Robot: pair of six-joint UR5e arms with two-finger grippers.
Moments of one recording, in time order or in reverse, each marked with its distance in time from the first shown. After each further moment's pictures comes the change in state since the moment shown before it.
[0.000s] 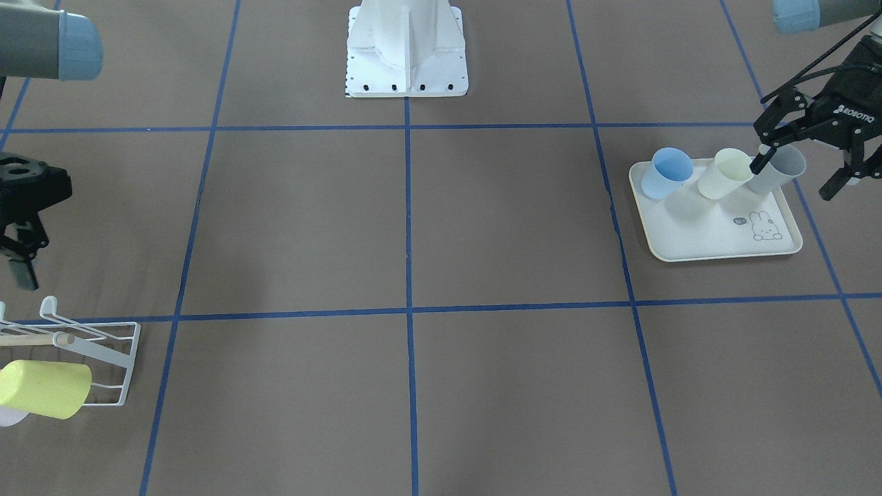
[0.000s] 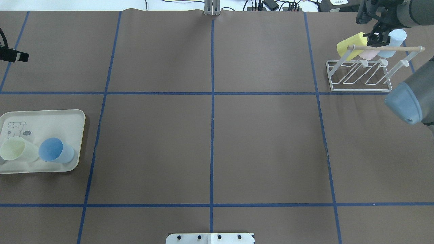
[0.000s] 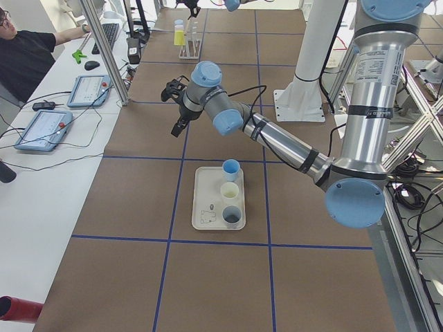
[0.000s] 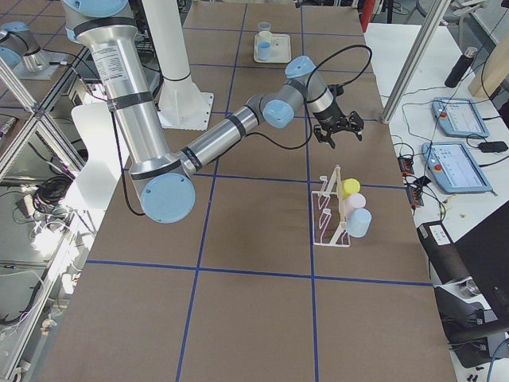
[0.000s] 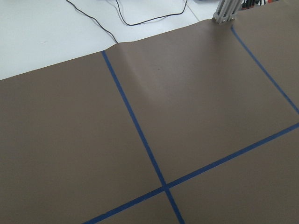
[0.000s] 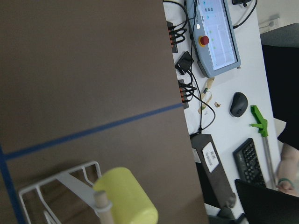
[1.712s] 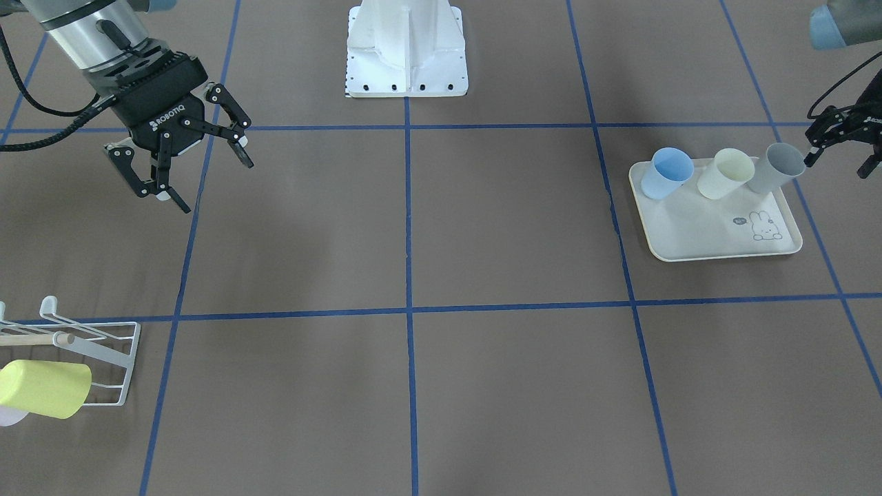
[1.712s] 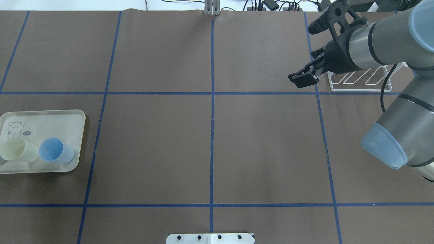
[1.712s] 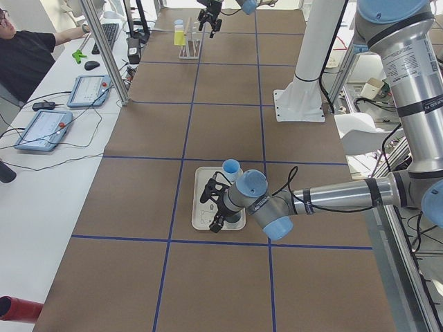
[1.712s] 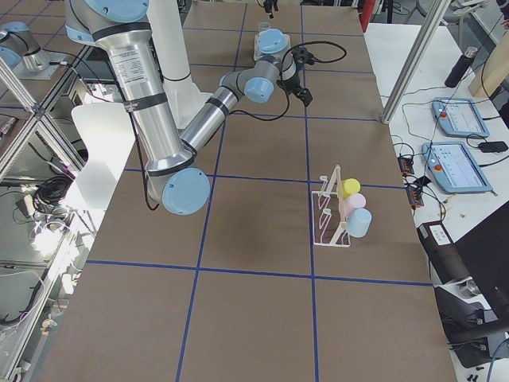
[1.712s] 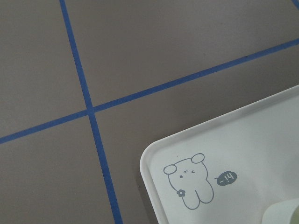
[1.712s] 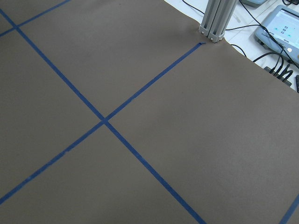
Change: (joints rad) left arm 0.052 0.427 0.380 -0.700 0.086 -0.046; right arm -0.201 0.042 0.159 0.008 0.200 0.682
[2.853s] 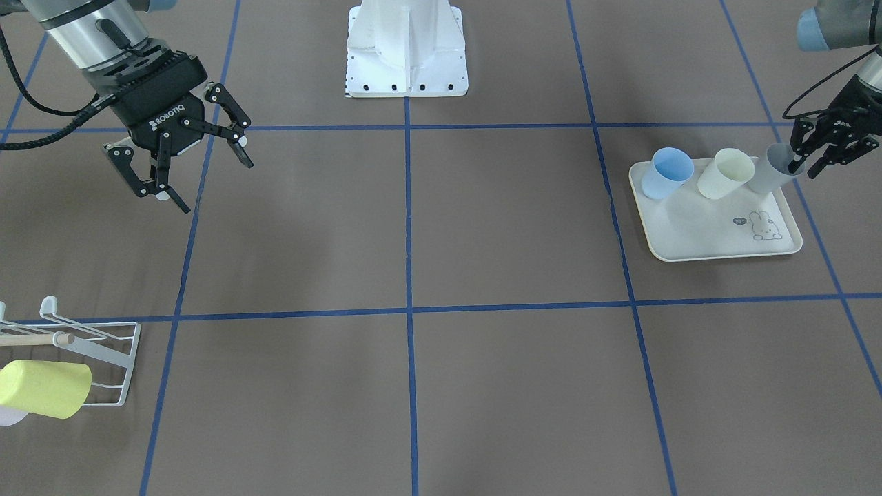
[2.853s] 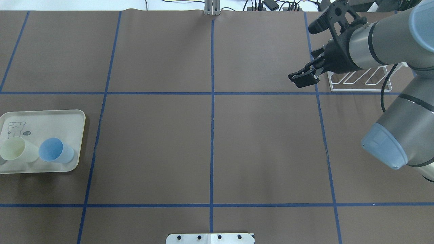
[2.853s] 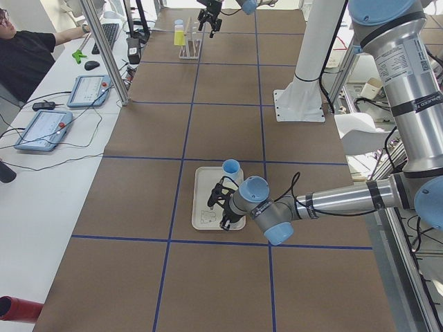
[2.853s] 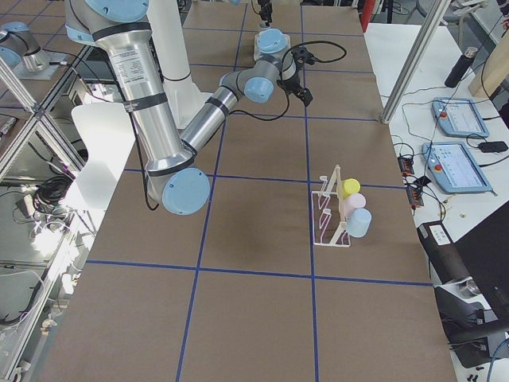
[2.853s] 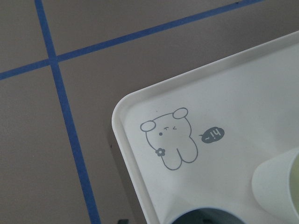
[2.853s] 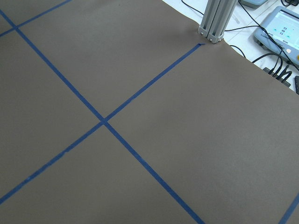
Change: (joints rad) left arm 0.089 0.010 0.031 -0.047 -0.002 -0.015; right arm 0.000 0.000 0.001 0.000 -0.003 0.000
